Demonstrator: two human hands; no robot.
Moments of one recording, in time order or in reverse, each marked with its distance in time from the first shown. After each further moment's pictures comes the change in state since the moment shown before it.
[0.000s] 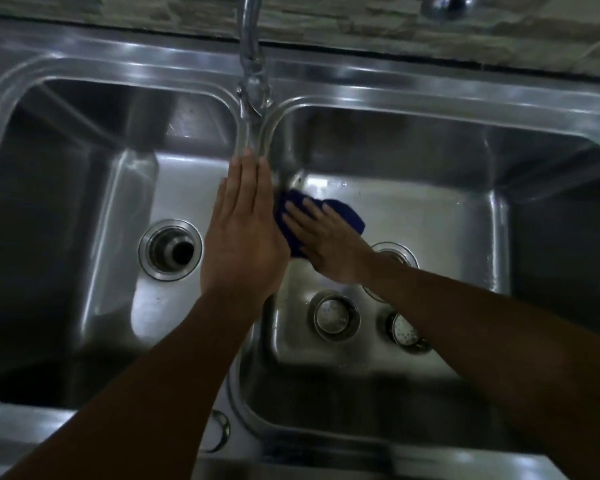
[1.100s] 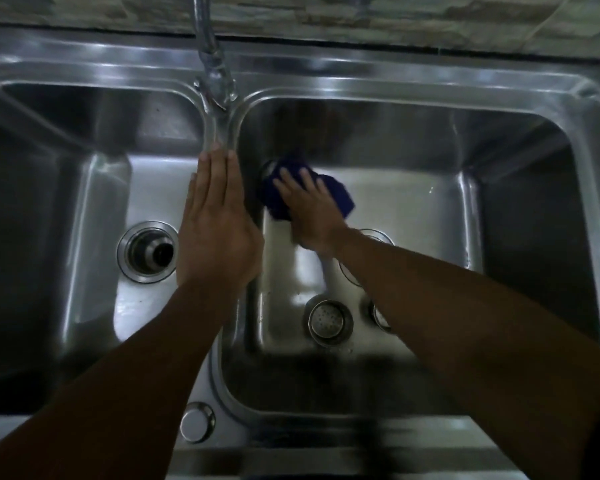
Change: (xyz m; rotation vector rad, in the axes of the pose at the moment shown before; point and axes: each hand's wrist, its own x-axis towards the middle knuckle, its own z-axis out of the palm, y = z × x) left_hand 0.002 -0.001 0.001 0.038 -0.003 0.020; right_hand 0.030 0.017 0.009 0.220 0.061 0.308
